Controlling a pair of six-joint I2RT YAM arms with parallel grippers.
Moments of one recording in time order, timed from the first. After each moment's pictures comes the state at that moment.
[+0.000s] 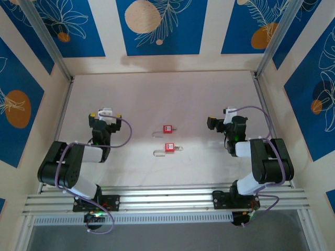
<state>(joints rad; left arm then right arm) -0.16 1.53 0.36 0.94 -0.29 0.16 0.01 1.52 0.39 0.73 -0.15 0.07</state>
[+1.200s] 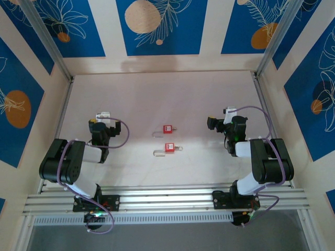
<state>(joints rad) -0.12 1.57 0.34 0.89 -0.23 0.08 0.01 1.52 0.39 0.73 -0.15 0.07</state>
